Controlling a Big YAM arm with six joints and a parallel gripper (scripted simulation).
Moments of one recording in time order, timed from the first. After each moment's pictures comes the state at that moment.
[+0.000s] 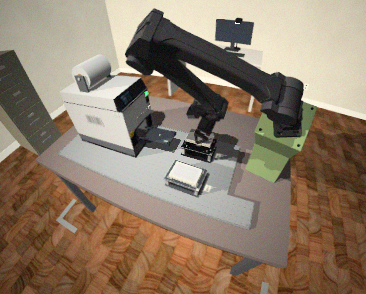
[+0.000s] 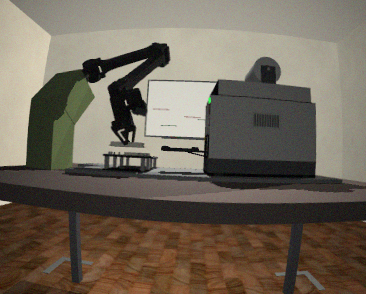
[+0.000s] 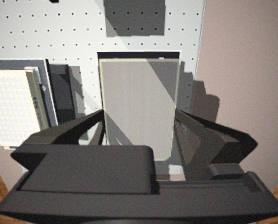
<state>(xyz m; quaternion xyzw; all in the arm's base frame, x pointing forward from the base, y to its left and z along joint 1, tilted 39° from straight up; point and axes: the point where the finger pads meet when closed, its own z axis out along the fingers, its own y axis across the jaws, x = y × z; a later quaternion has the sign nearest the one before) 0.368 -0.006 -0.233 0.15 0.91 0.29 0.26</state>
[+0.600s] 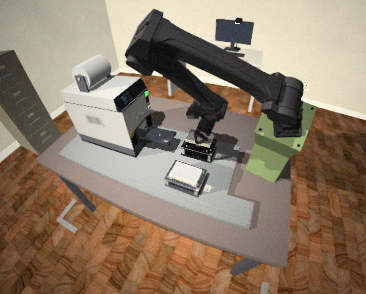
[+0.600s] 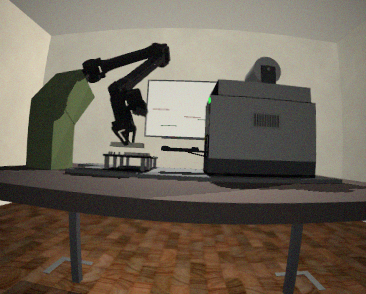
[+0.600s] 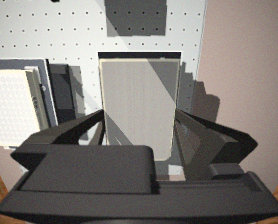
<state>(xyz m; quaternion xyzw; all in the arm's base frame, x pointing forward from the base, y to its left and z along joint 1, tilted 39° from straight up) 0.369 -0.005 -0.233 0.14 0.91 0.29 0.26</state>
